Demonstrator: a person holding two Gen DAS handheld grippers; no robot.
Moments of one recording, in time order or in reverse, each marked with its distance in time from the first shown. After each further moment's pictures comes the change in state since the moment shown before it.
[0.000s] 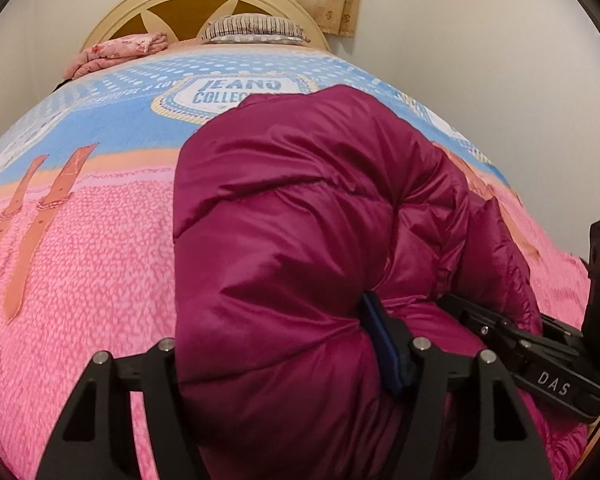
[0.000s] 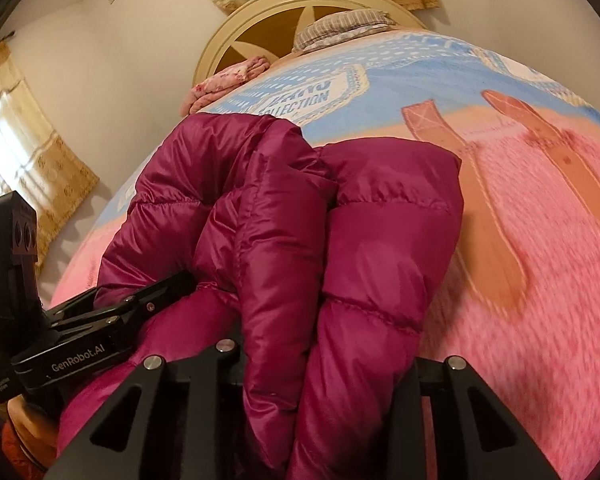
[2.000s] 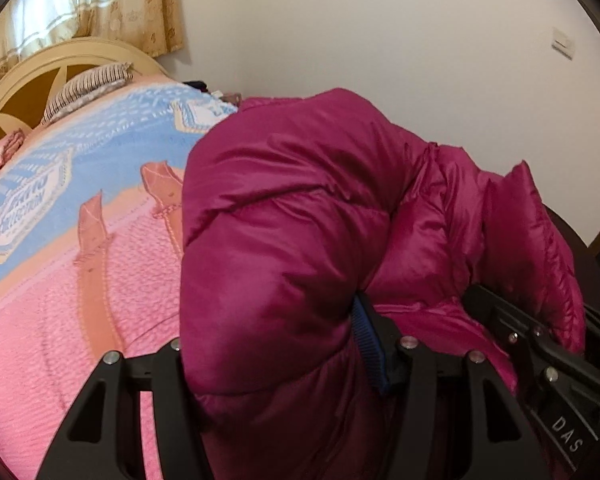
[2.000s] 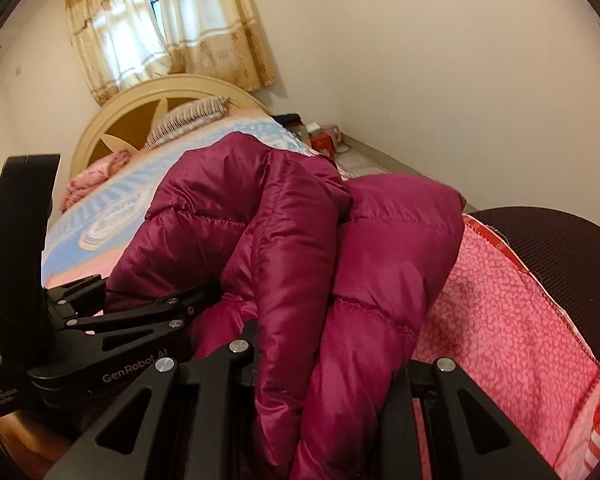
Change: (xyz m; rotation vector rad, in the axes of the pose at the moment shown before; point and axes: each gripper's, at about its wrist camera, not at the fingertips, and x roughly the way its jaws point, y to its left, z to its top) left arm 0.062 -0.272 0.038 0.394 0.013 -0.218; right arm -0.232 -0.180 -0.039 0.167 -0.271 -0.479
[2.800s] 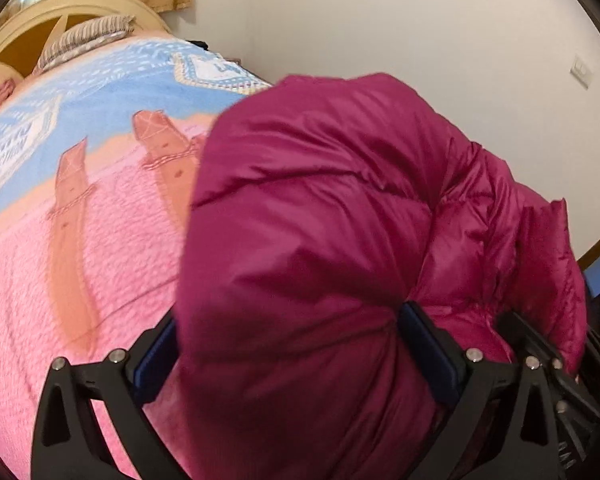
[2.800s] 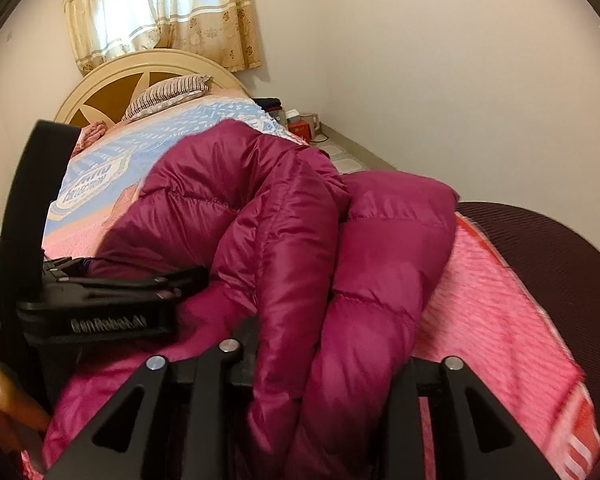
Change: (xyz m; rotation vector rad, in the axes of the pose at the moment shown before) left arm 0.005 0.030 -0.008 -0.117 0.100 -0.096; right arm 0.001 0.034 -0.001 -0.061 0.021 -0.124
